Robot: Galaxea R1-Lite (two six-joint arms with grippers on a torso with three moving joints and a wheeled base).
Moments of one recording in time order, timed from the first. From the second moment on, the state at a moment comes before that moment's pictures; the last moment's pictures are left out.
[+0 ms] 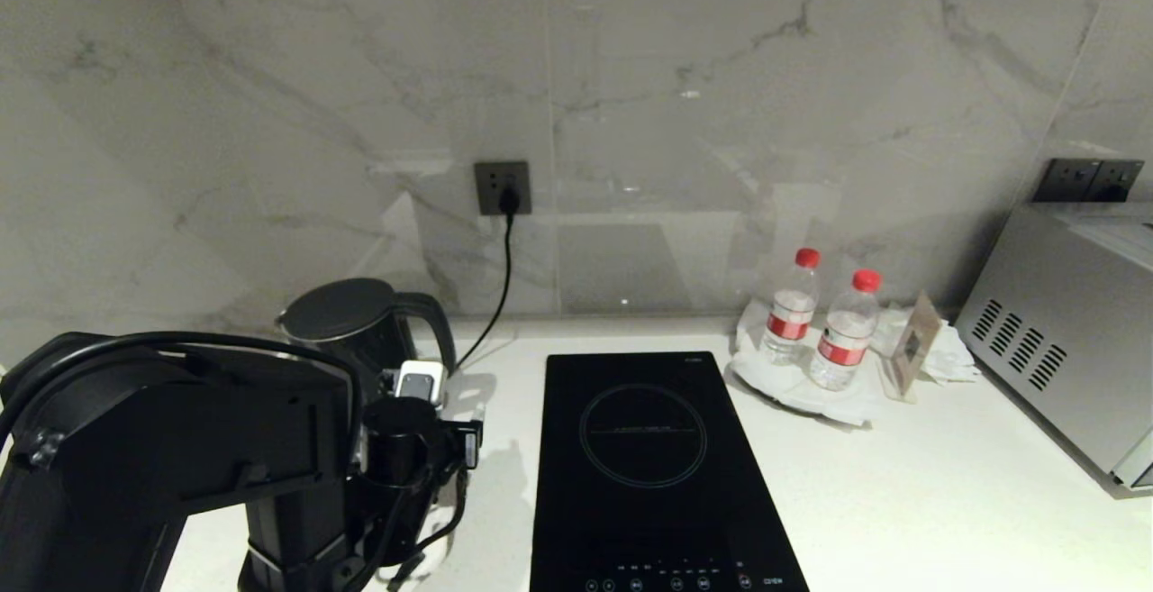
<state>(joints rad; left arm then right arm) -0.48 2.31 -0.50 -1.52 0.48 -0.07 0.00 0.00 0.00 0.00 0.00 0.00</state>
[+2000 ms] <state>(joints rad) -0.58 1.66 -0.02 -1.49 0.59 -0.10 0.00 0.00 0.00 0.00 0.00 0.00</state>
